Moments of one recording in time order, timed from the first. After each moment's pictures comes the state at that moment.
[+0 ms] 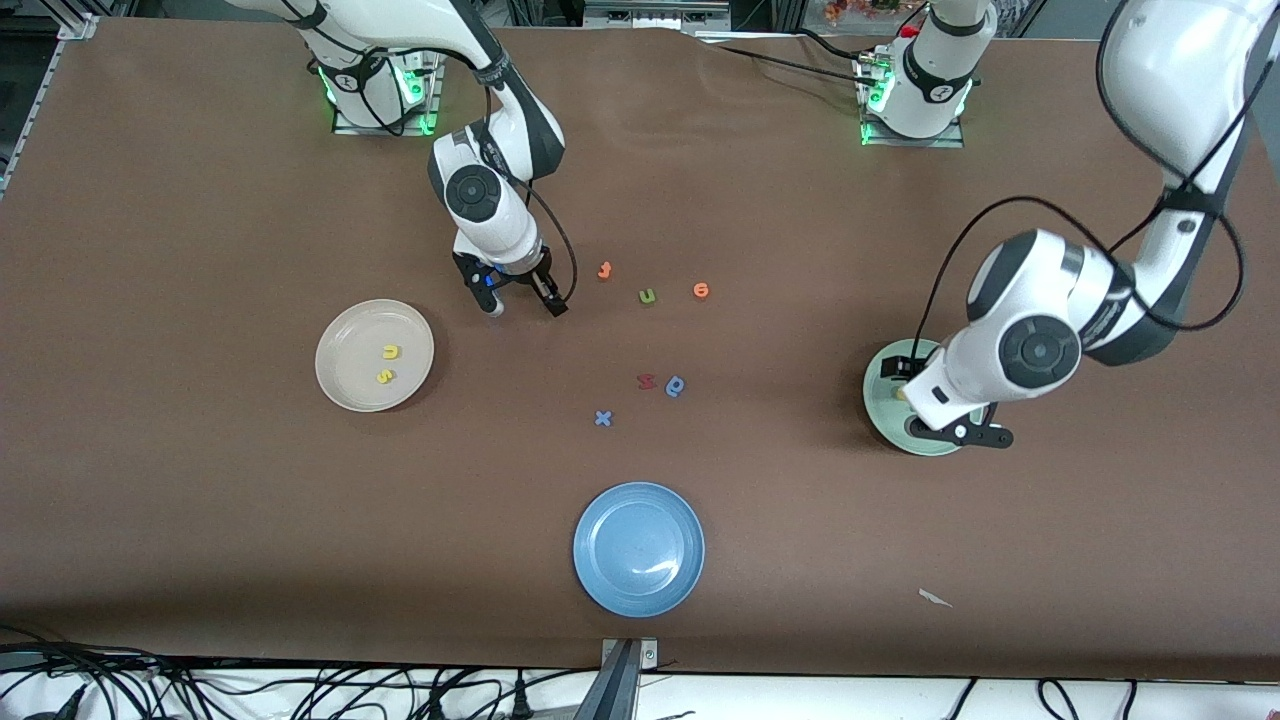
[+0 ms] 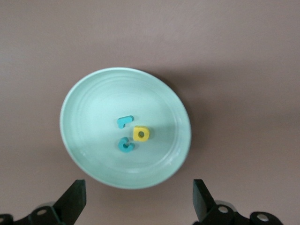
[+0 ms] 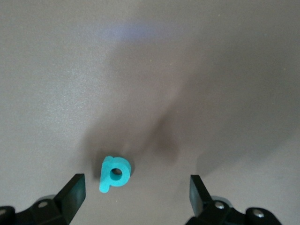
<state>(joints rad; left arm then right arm) 0.34 0.52 -0.66 -1.67 0.39 1.83 -0.31 0.76 0.43 -0.06 -2.22 0.31 2.64 1.44</state>
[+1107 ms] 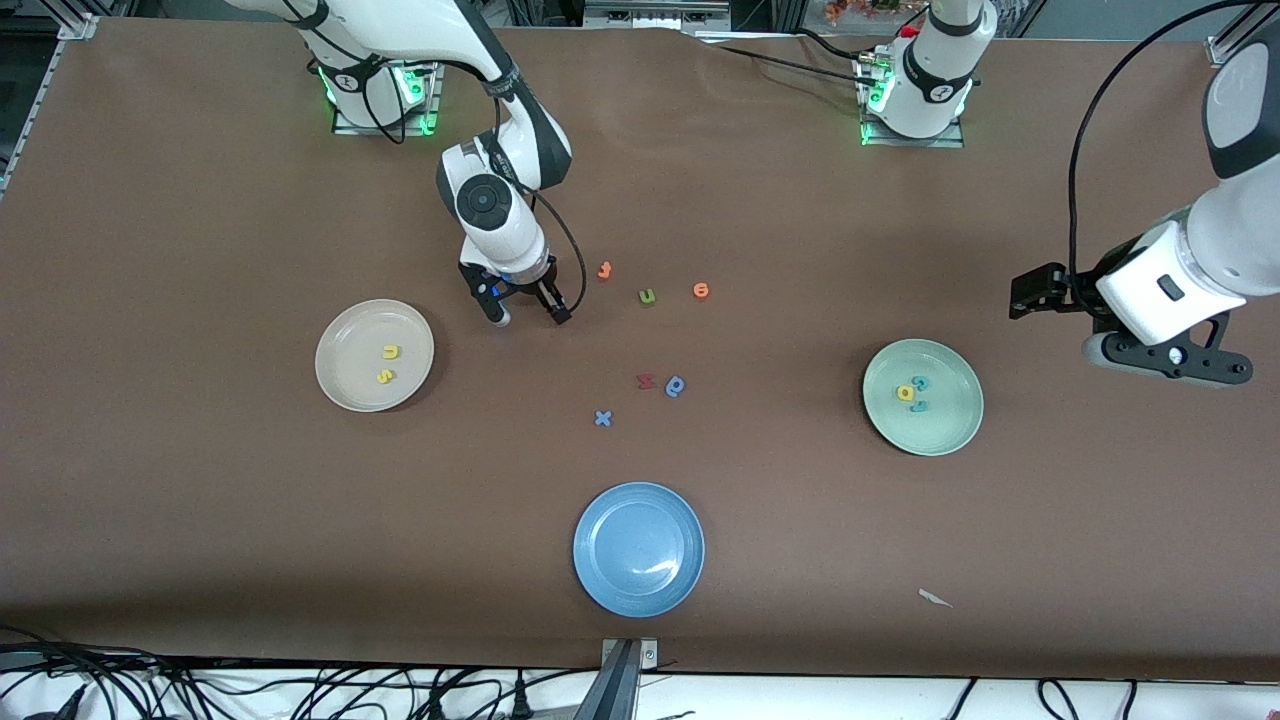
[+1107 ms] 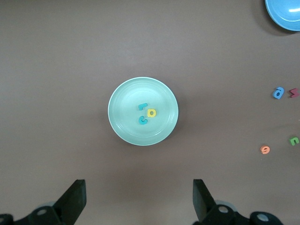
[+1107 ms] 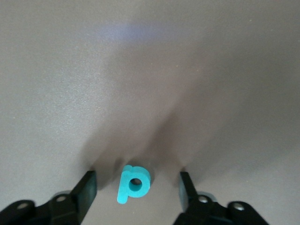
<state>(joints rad) 0.07 0.26 -0.21 -1.38 0.03 1.52 0.03 0.80 0.48 -0.10 -2.17 0.30 2.65 1.44</state>
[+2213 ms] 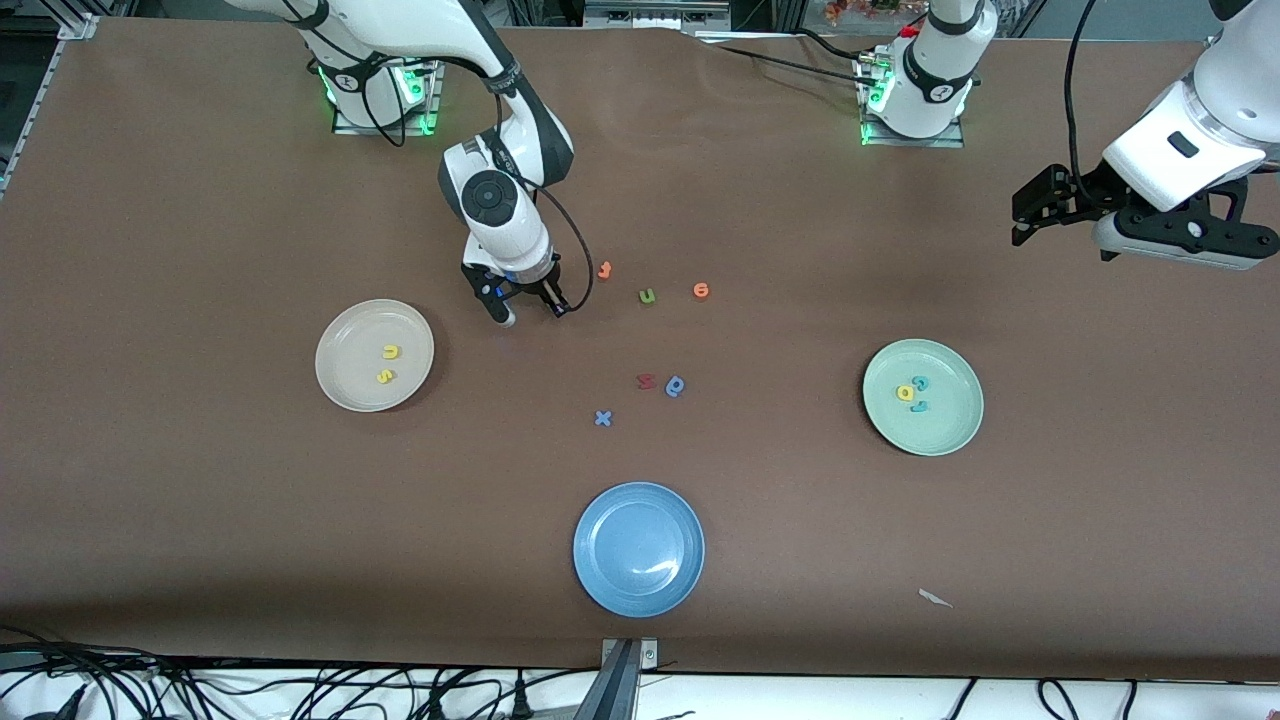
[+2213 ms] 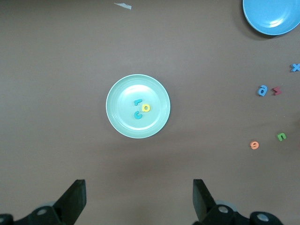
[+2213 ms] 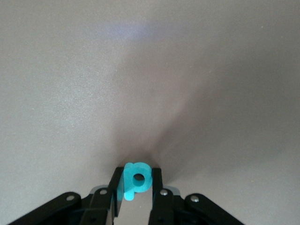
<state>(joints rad) -0.03 -0.03 -0.10 -1.65 -0.02 1.61 0.03 0.81 0.48 -0.10 -2.16 0.26 2.65 1.44</state>
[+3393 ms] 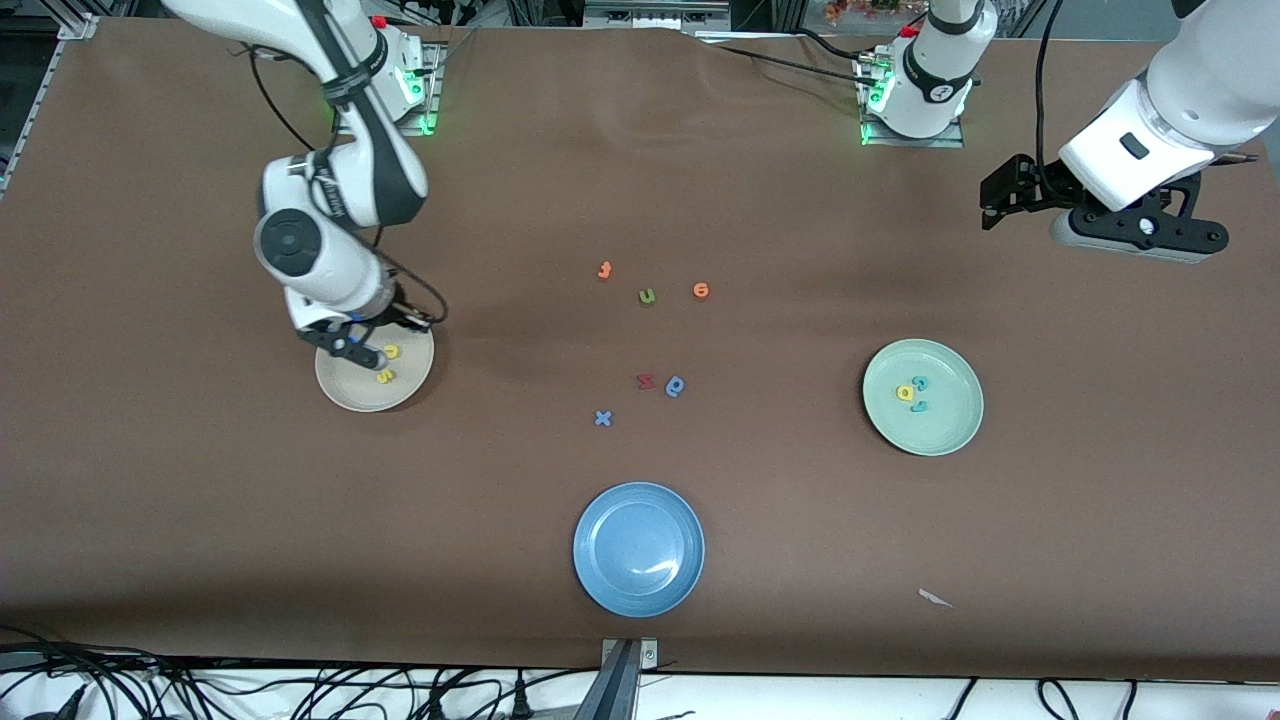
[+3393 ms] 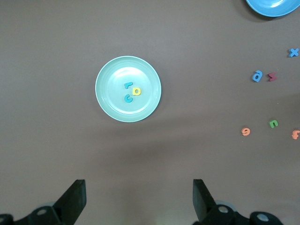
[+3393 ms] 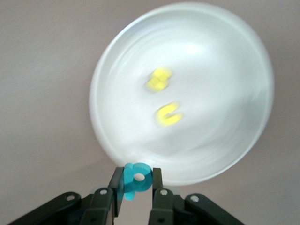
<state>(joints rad) -0.04 -0.01 -0.14 -1.61 -0.03 1.52 -0.05 0.36 0.27 -0.13 -2.18 0.07 2.33 0.53</state>
